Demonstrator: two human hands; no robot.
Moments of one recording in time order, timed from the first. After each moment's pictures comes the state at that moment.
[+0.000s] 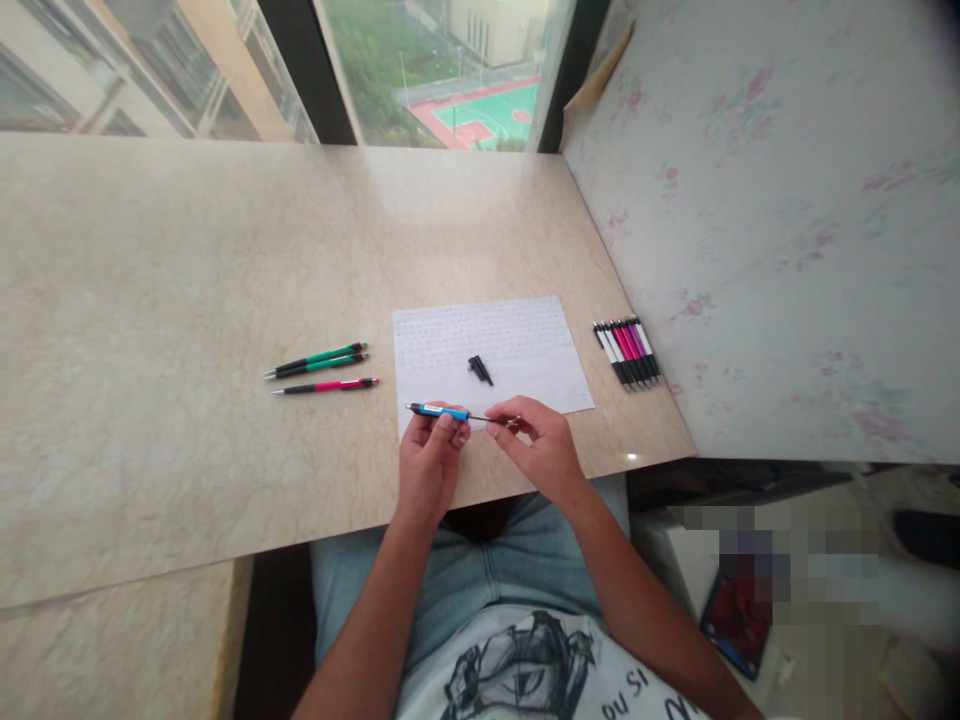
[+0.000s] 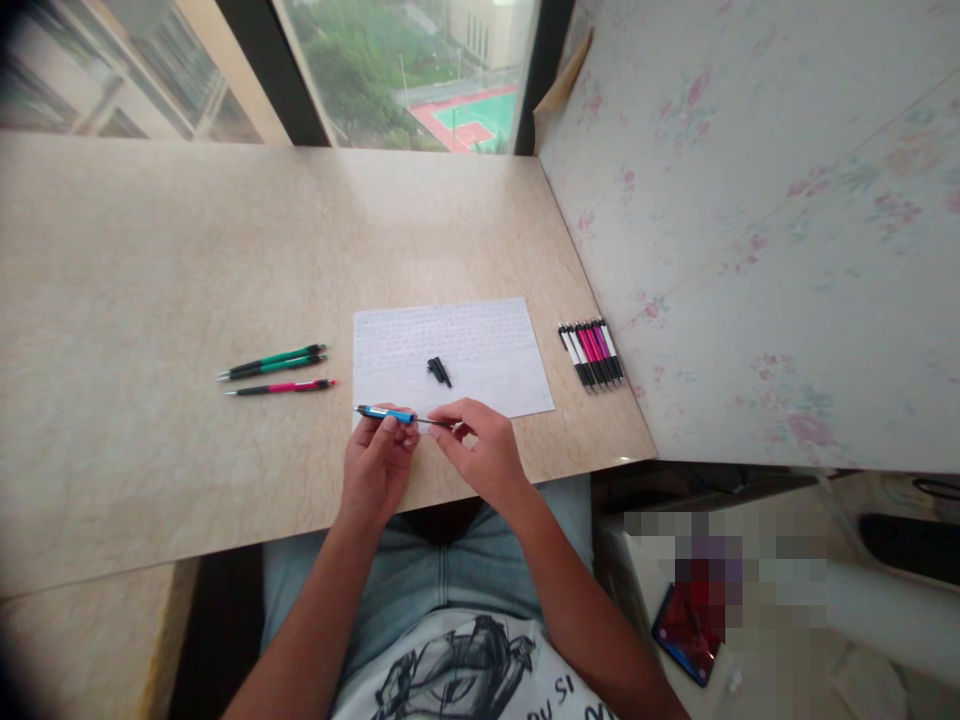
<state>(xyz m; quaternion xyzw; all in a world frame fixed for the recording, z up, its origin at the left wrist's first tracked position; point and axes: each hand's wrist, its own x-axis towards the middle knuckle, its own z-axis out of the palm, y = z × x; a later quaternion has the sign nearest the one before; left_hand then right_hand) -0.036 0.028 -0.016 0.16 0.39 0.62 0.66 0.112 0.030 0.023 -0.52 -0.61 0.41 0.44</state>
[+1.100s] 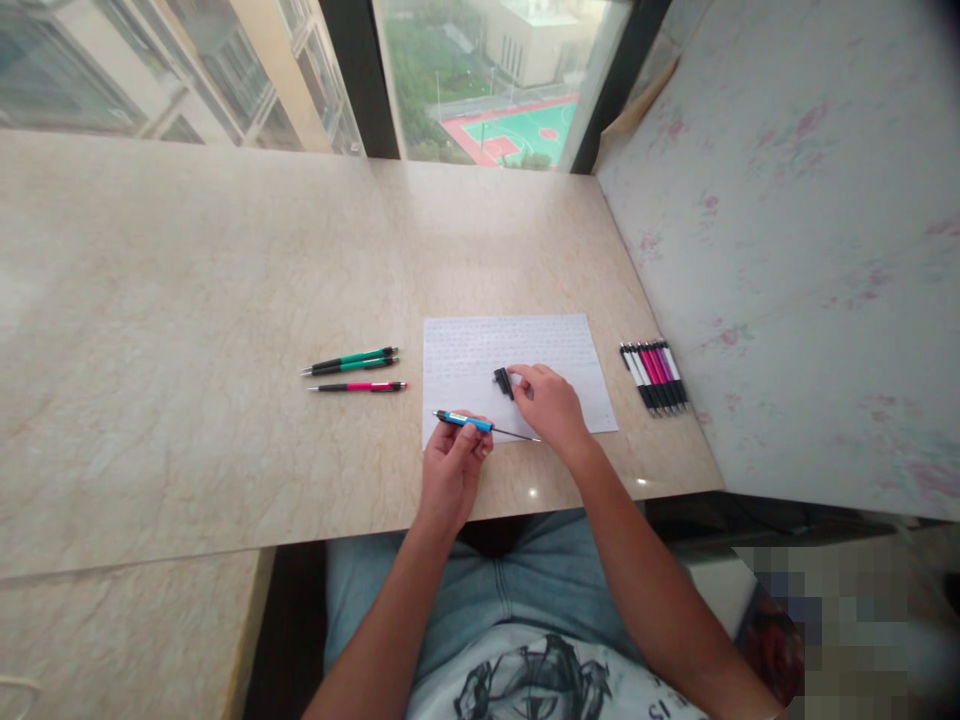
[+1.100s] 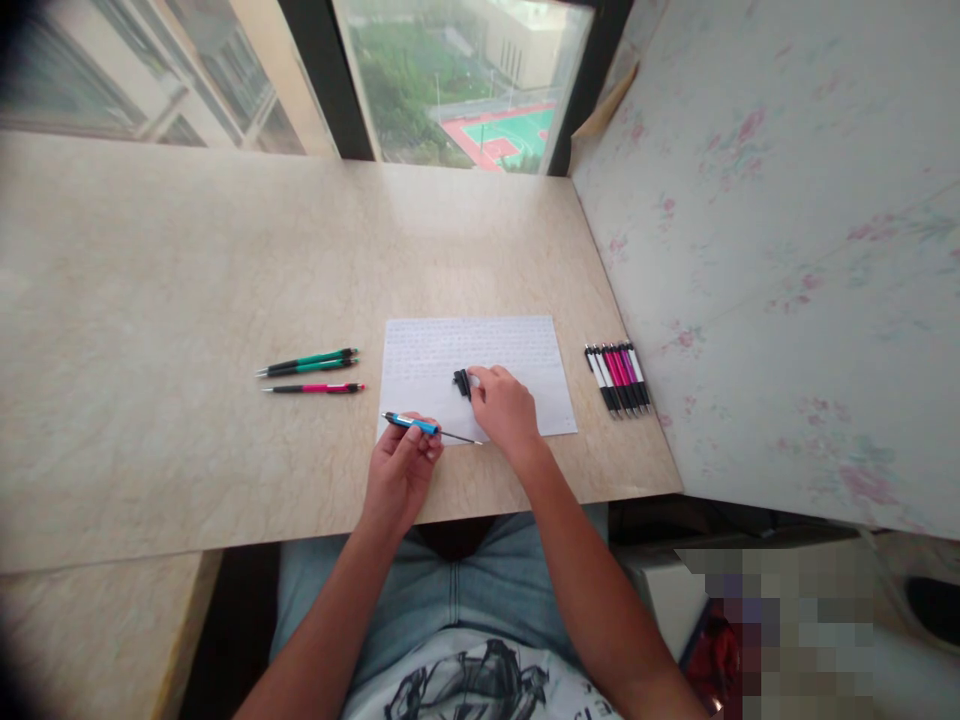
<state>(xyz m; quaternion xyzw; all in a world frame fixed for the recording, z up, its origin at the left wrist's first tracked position) -0.036 0.026 -0.014 0.11 0.37 0.63 0.68 0.114 0.105 -0.001 -0.65 -0.72 0.20 0.14</state>
